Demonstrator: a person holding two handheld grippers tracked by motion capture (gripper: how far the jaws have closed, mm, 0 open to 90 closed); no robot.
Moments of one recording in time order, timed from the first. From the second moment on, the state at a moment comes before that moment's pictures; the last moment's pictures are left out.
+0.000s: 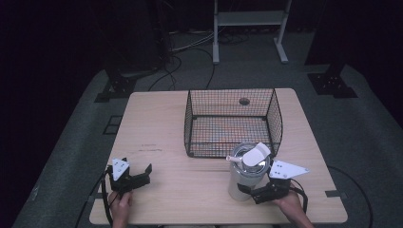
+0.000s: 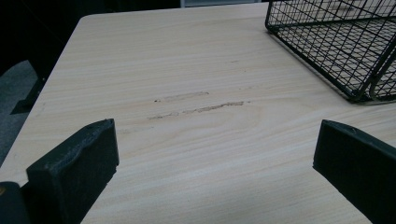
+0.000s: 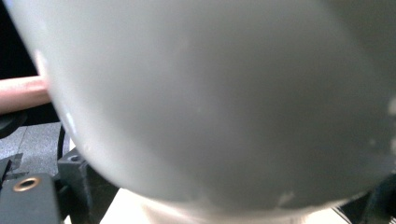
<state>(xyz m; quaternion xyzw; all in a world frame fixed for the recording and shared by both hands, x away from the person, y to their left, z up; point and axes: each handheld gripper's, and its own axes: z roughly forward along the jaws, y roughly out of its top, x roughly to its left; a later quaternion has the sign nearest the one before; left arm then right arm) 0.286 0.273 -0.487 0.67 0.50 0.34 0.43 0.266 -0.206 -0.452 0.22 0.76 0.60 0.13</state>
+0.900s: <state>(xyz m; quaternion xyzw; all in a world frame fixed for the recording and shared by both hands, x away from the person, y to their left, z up) 0.286 0.273 -0.487 0.67 0.50 0.33 0.43 0.286 -0.186 -0.388 0.20 0.75 0.62 0.14</state>
